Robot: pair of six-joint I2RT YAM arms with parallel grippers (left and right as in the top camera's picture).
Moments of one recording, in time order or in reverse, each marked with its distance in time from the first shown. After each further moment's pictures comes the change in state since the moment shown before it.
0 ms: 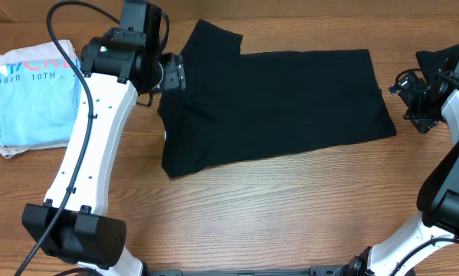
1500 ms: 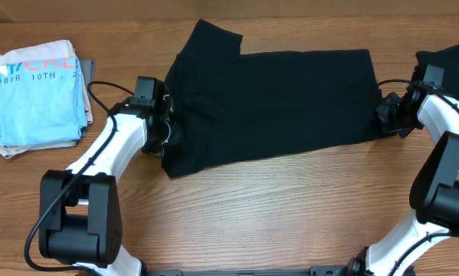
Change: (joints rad) left arm 0.058 0.000 -0.744 0.566 0.240 0.009; right arm 0.093 0.024 -0.126 0.047 0.088 -0.026
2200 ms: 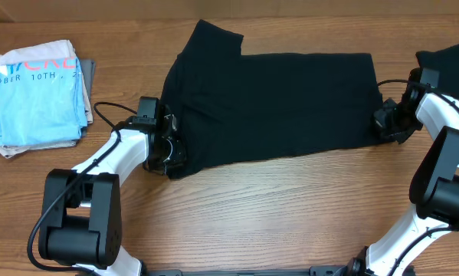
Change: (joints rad) left arm 0.000 -0.005 -0.173 0.105 0.075 0.000; right arm -0.001 0.038 0.021 -0.130 0.029 0.014
